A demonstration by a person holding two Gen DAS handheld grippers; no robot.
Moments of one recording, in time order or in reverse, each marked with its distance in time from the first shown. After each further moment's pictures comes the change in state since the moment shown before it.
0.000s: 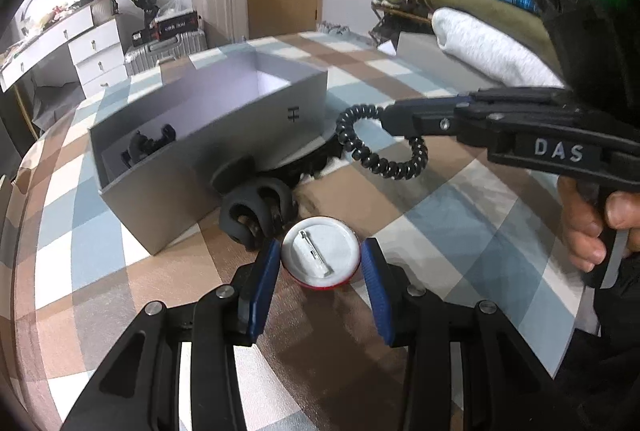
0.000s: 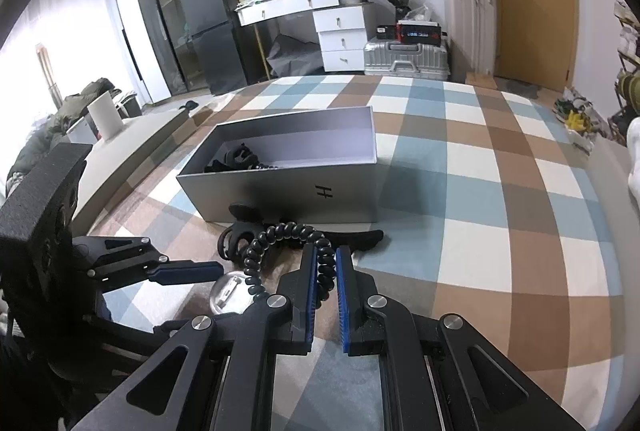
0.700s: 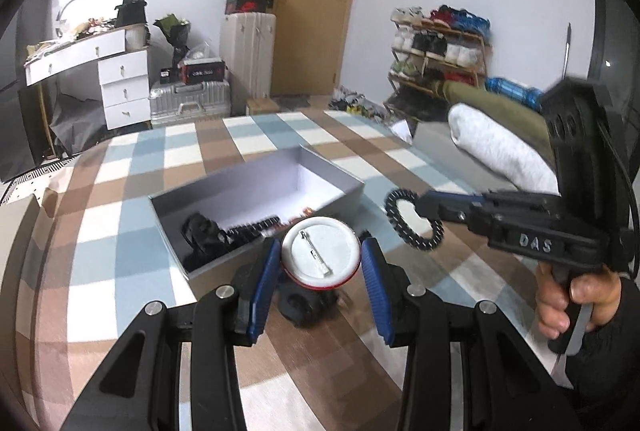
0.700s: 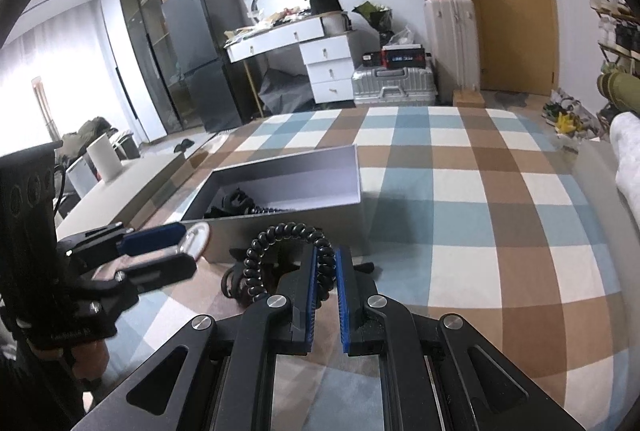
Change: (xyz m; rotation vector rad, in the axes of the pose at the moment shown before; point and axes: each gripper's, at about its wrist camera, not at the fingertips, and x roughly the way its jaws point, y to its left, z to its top) left arm -0.031 0.034 0.027 -0.104 -0.233 0.000; right arm -0.016 -0.007 0.008 0.078 -0.118 -0.003
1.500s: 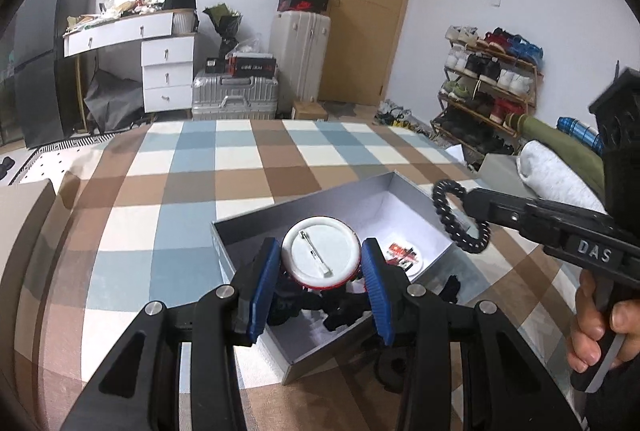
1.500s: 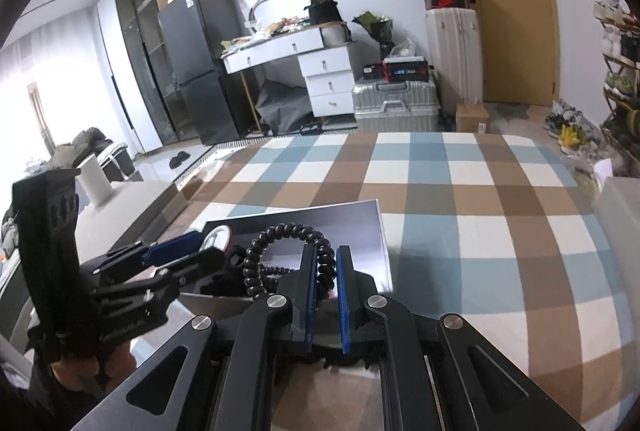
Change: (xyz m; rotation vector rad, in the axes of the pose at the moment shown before) left arm 0.032 0.058 0.010 -0.127 -0.018 0.118; right arm 0.047 0.017 0.047 0.001 -0.023 -0.008
